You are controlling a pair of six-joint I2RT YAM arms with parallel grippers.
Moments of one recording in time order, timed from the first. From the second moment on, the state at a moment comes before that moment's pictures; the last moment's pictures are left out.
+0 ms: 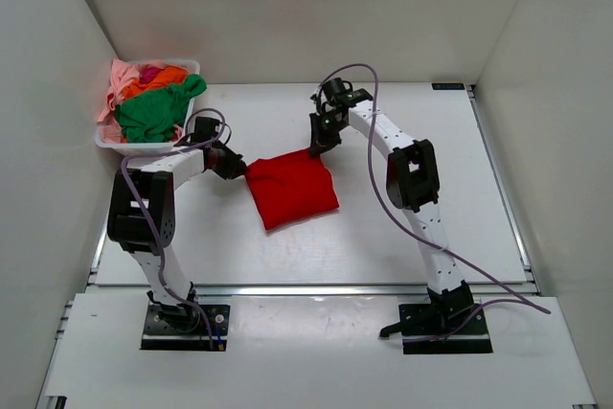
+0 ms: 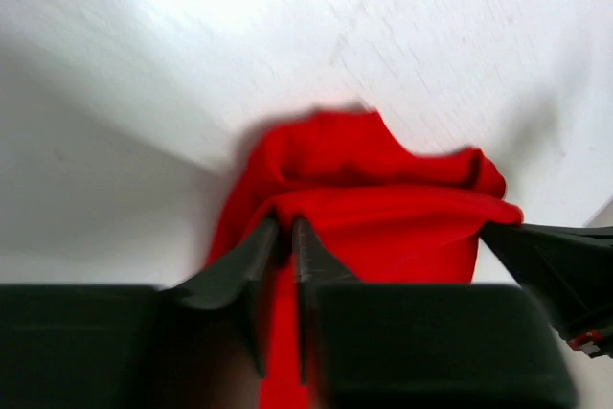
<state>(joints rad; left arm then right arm) -0.12 1.79 1.11 -0.32 0.17 -1.00 0.44 2.50 2.31 -0.92 -0.43 0.26</state>
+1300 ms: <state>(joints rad) -0.23 1.79 1.00 -0.23 0.28 -0.97 0.44 2.06 1.45 -0.40 -0.51 0.44</state>
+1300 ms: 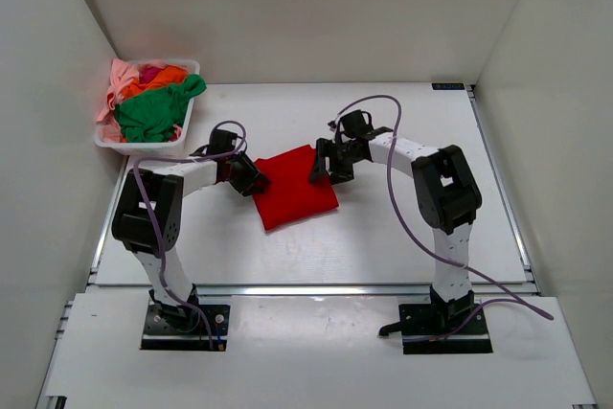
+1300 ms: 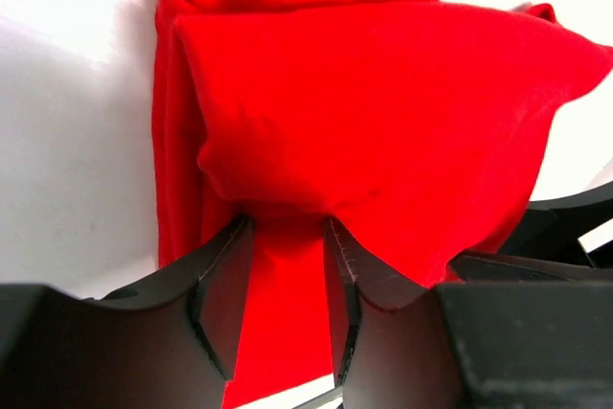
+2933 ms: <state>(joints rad) -0.36 1.46 0.82 -0.26 0.48 -1.00 -0.01 2.38 2.06 -0.68 0.16 0.23</state>
